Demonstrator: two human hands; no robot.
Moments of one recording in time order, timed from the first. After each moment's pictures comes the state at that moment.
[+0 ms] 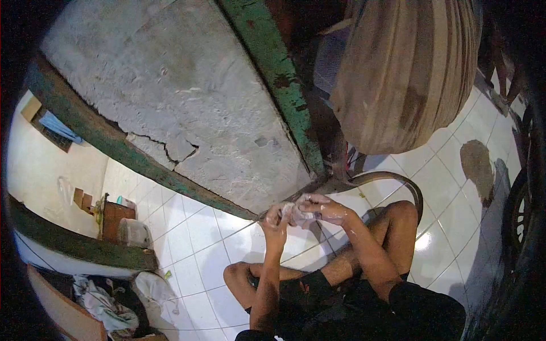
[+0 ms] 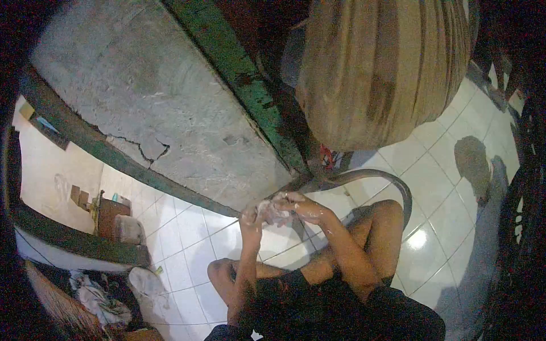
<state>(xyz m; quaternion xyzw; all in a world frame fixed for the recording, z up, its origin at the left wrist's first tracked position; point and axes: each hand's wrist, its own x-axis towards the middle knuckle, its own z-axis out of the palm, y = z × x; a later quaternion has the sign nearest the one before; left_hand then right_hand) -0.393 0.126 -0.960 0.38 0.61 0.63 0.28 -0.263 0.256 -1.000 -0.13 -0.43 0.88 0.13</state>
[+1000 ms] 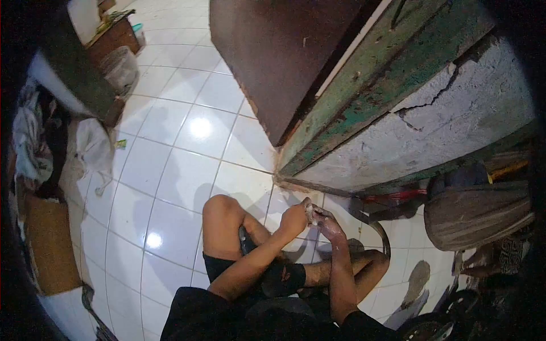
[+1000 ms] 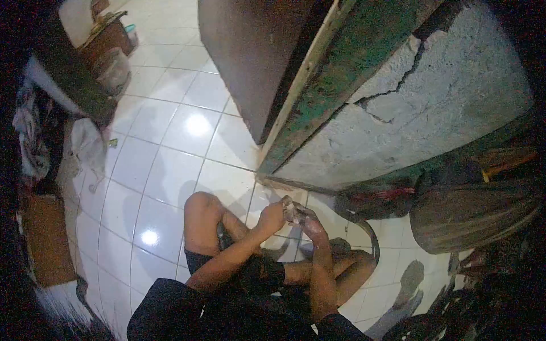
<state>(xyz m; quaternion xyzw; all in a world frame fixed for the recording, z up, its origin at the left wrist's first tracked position) -0.422 0.084 -1.064 0.35 0.81 0.38 0.29 -0.290 0.246 -1.133 -0.26 -0.41 0.88 -0.01</state>
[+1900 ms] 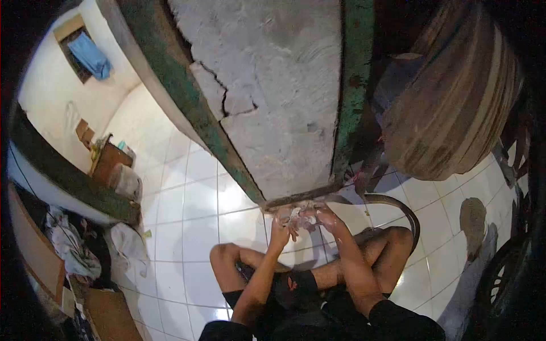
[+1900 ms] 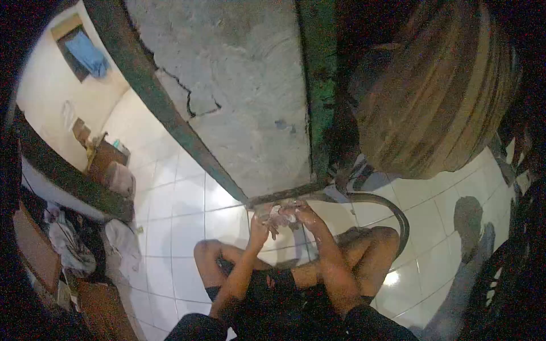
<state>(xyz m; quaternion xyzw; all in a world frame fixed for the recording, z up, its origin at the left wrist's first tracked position) -0.413 0.086 -1.057 0.27 0.60 0.64 0.39 -0.299 0.247 -1.095 -0.17 -0.51 0.83 0.12</state>
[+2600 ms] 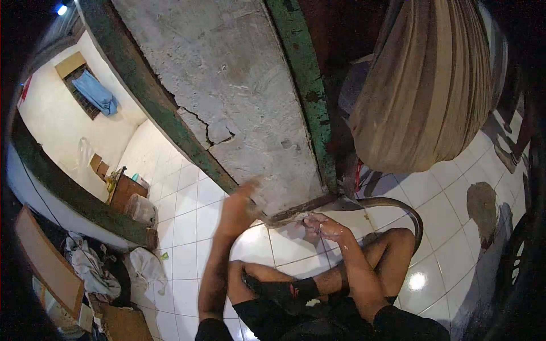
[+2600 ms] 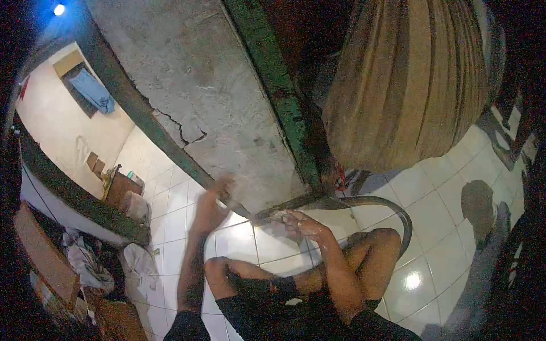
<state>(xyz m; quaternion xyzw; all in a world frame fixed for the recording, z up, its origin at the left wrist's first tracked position) -0.444 0.087 -0.804 0.61 0.75 0.27 -0.01 -0.266 0.234 -1.008 -0.14 -0.43 0.89 0.05</state>
